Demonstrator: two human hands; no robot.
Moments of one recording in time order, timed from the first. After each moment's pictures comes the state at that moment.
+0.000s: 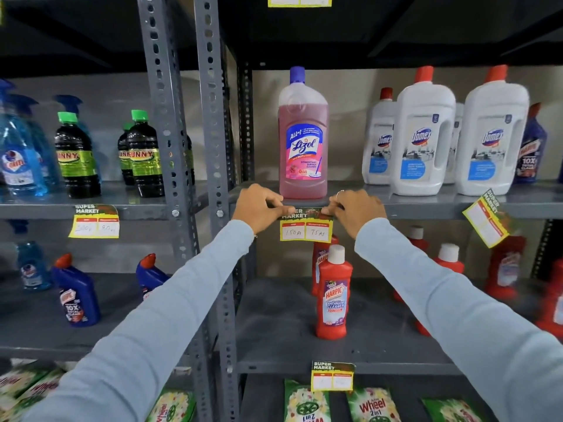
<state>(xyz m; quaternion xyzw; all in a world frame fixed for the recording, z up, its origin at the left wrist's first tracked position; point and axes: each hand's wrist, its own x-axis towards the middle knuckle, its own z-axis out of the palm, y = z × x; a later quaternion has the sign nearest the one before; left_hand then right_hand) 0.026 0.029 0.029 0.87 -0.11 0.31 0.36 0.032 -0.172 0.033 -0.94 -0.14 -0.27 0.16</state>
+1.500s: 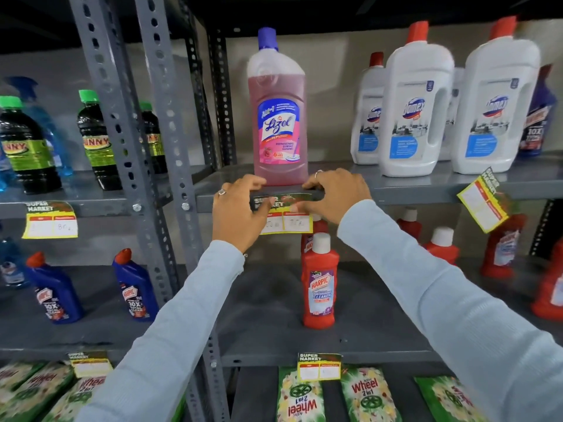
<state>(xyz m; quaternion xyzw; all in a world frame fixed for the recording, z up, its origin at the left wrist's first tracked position) 0.028 -0.001 -0.002 0.83 -0.09 0.47 0.29 0.054 -0.184 0.036 -0.93 -0.20 -0.26 0.17</state>
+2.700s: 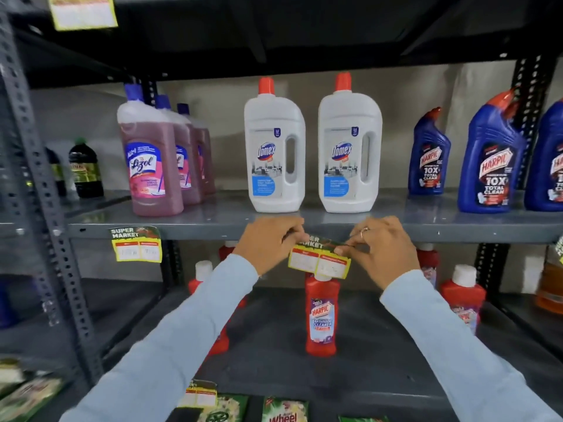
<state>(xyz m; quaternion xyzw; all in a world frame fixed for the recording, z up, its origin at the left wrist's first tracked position) 0.058 -0.315 0.024 0.91 -0.19 0.31 0.19 0.077 -0.532 0.006 -0.90 -0.17 -0.33 0.23</state>
